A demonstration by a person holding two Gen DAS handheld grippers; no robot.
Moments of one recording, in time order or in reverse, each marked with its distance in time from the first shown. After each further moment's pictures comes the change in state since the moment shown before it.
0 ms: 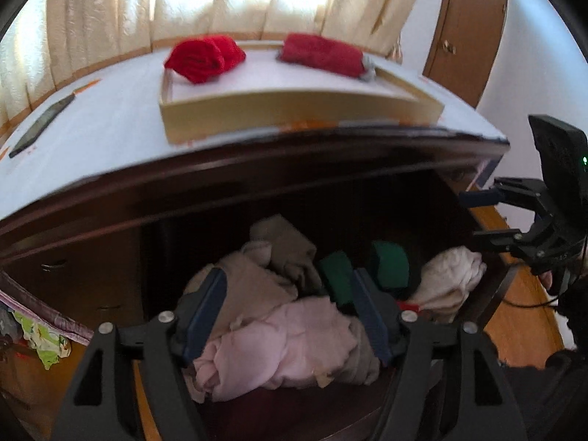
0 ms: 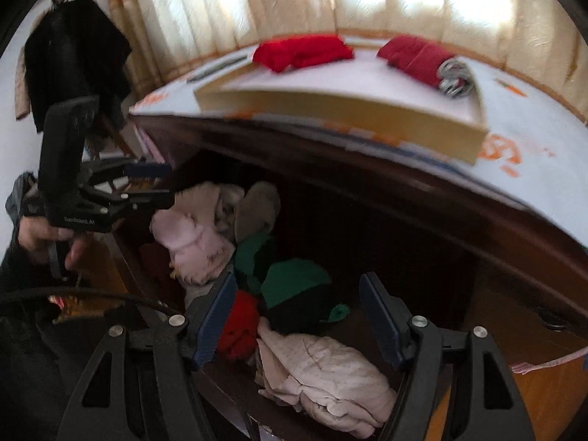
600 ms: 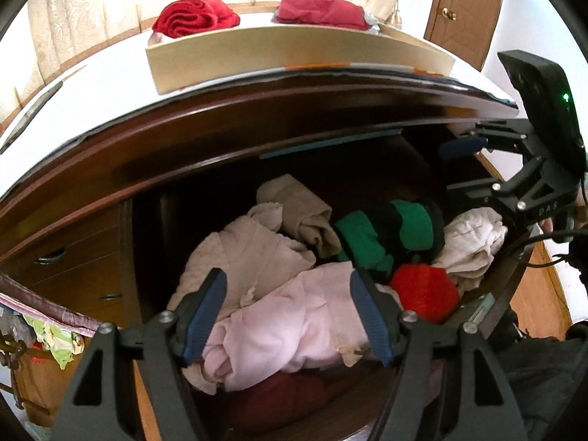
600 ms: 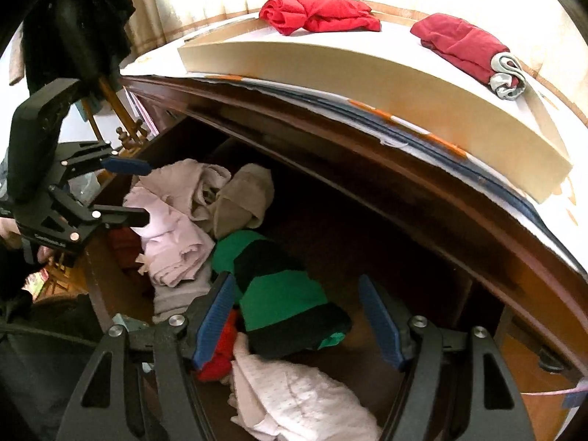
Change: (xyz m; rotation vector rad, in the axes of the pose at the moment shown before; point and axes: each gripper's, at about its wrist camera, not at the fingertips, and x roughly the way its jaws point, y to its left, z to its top) left arm 0.020 0.008 -0.015 0.051 0.102 0.031; right arm 0.051 -0.004 0.028 -0.098 0.112 -0.033
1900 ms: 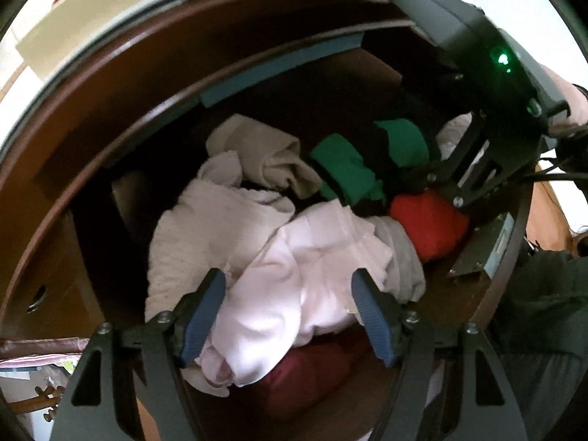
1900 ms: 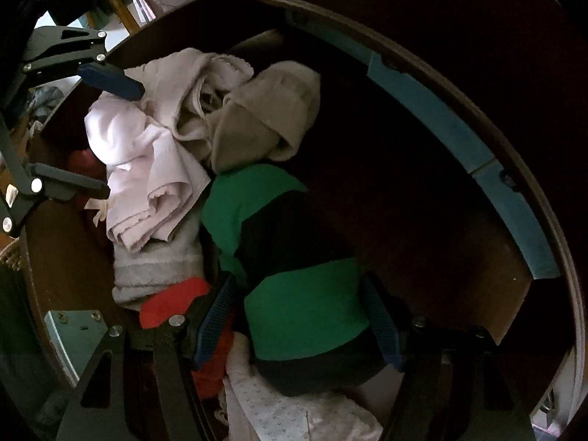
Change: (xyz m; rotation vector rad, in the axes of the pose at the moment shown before) left arm 0.056 -0.023 0.011 0.262 0.277 -0.070; right arm 0.103 0.037 0.007 -0.160 0.309 0.018
